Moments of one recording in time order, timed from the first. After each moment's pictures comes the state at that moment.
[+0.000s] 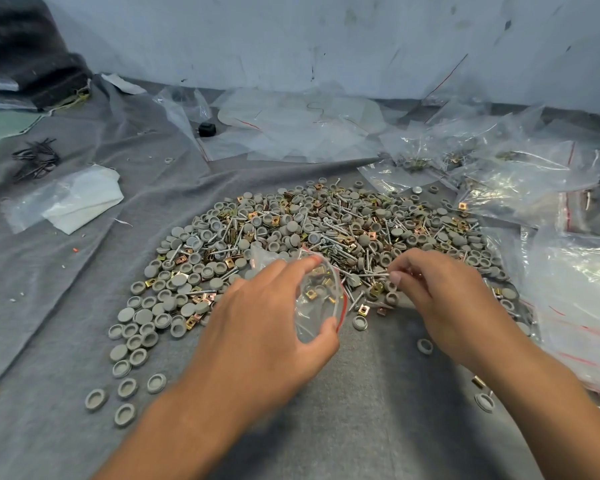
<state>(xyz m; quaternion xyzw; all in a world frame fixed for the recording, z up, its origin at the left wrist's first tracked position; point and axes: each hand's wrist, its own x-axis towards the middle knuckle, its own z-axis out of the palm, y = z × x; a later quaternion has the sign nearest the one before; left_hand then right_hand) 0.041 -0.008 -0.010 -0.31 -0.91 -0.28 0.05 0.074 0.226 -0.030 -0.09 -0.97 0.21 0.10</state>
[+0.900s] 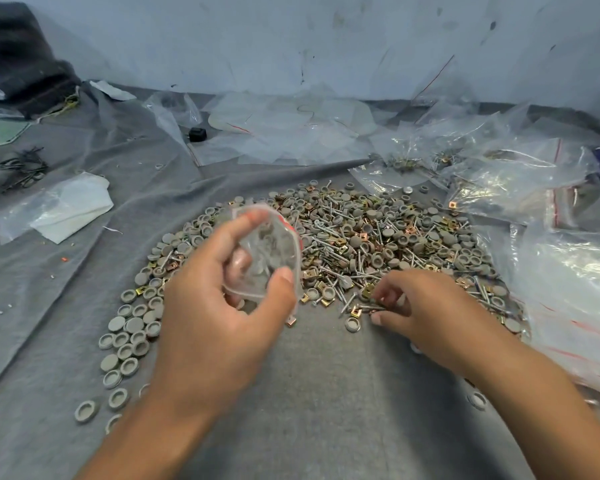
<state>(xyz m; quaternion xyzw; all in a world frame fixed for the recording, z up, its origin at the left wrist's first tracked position) 0.036 -0.019 0.001 -0.23 -0.76 -0.60 0.12 0.075 0.229 -0.035 -0.09 -0.98 0.16 -0.01</state>
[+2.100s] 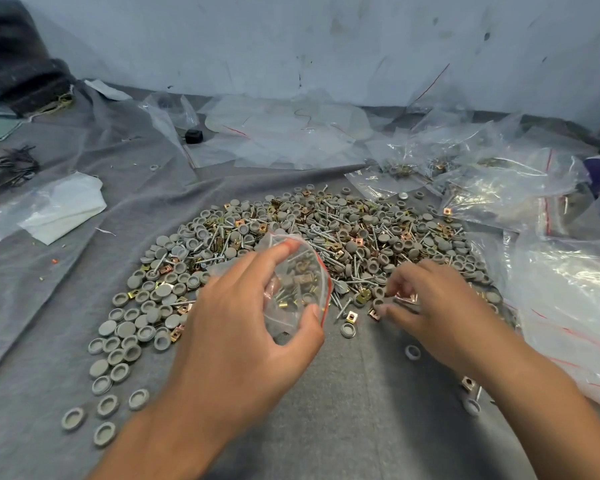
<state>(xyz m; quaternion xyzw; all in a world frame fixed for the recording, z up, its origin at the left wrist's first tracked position) 0.039 -0.011 -0.009 -0.30 -0.85 -0.41 0.12 0.079 0.239 -0.033 -0.11 -0.98 0.14 0.01</state>
